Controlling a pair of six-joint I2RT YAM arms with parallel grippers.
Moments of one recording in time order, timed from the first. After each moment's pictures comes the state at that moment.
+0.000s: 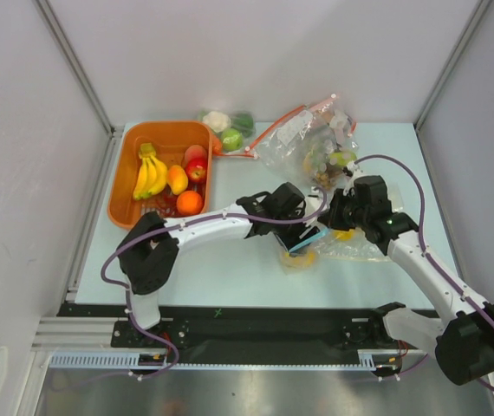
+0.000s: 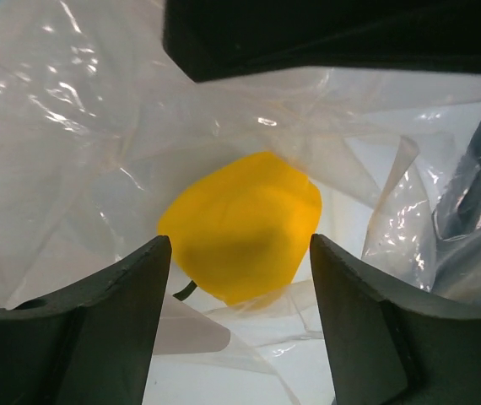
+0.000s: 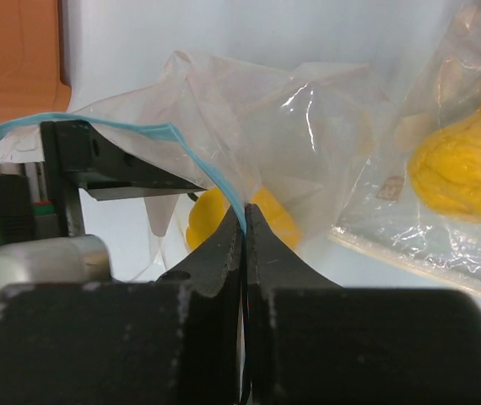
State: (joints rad) left arm -0.98 1.85 1.39 -0.41 0.23 0.03; right arm 0.33 1.08 0.81 -0.41 -0.22 0.47
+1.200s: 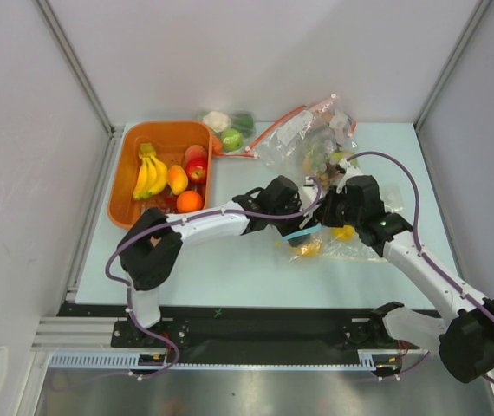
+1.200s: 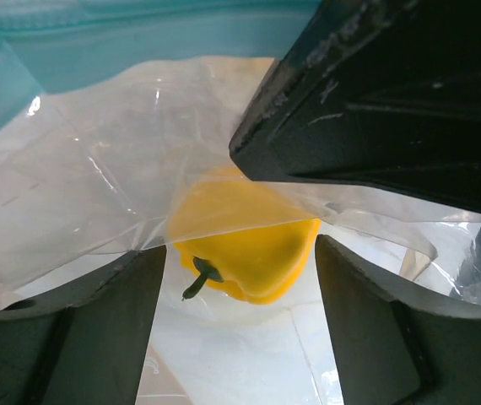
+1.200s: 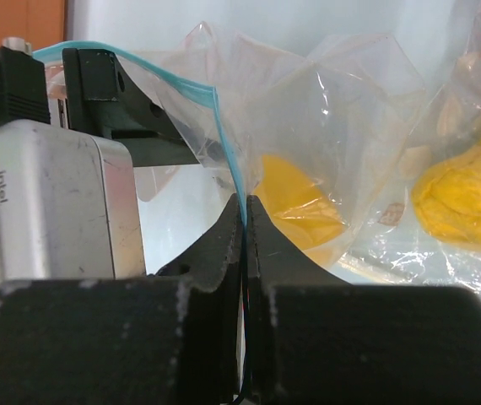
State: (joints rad) left arm -0.92 1.88 1.35 -0.22 0.26 0.02; right arm 0.41 1.10 0.82 -0.32 -0.12 0.45
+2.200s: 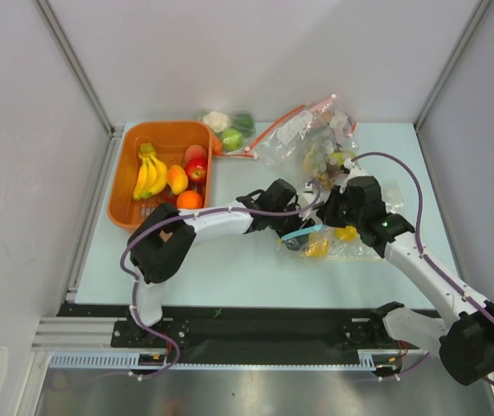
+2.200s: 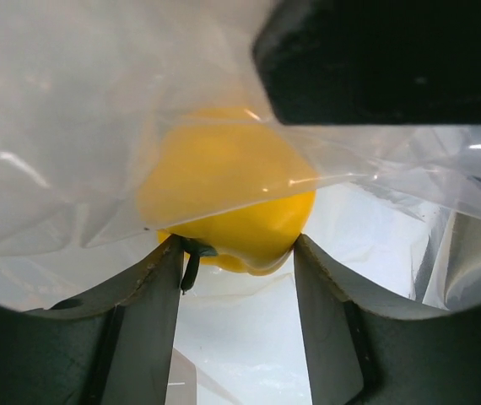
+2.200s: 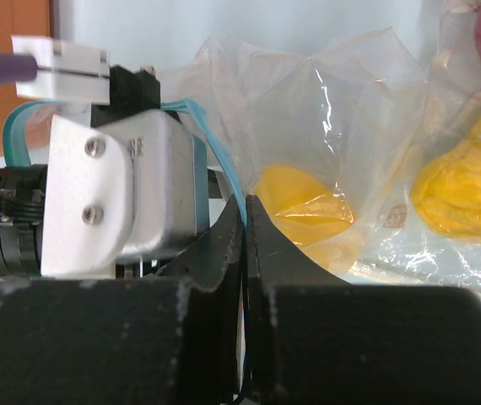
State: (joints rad) left arm -0.89 1.97 1.34 -0.20 0.46 -0.01; right arm 0.41 1.08 0.82 -0.35 -0.07 0.48
